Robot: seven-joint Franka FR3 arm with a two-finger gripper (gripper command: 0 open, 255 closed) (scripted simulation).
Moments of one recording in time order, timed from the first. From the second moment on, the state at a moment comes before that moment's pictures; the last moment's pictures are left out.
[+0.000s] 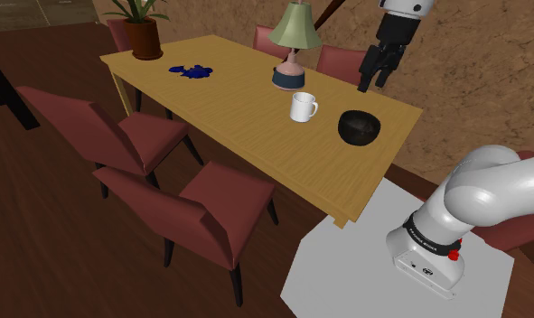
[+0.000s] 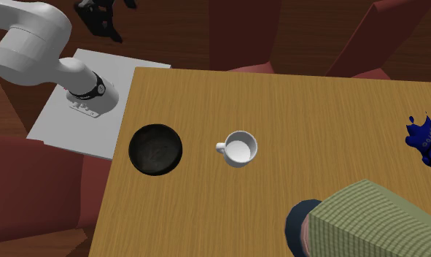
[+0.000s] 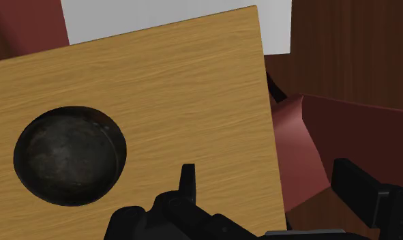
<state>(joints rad) 0.00 -0.76 0.00 -2.33 0.10 1.57 0.03</state>
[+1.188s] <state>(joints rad) -0.02 -0.22 -0.08 -2.18 0.03 1.96 -0.13</state>
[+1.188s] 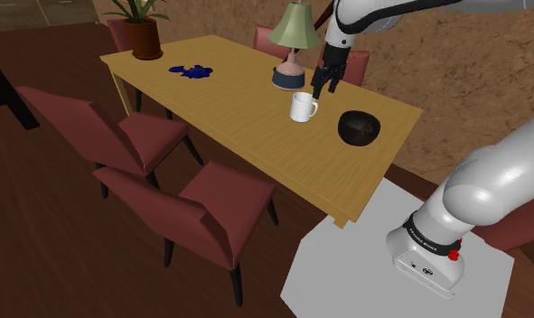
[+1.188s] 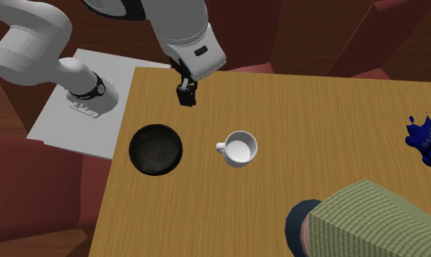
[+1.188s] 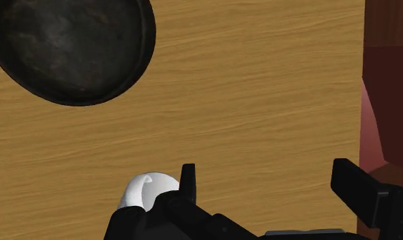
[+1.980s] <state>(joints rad) -0.05 0.22 -0.11 -1.85 0.03 2.08 -0.24</state>
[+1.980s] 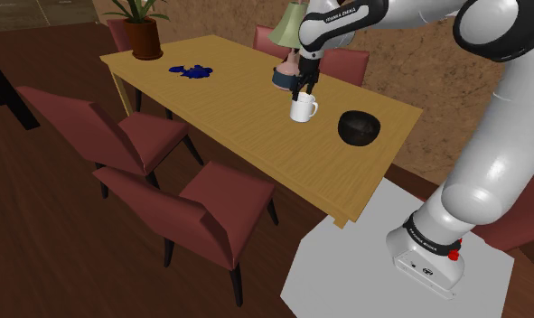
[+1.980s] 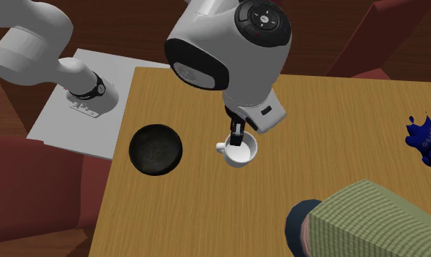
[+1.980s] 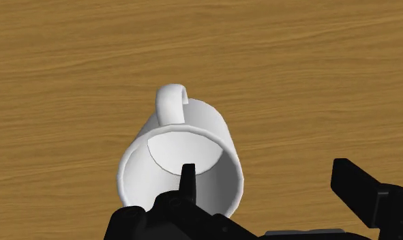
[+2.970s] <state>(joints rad) -0.06 0.35 -0.11 -1.81 0.04 2.17 -0.26</state>
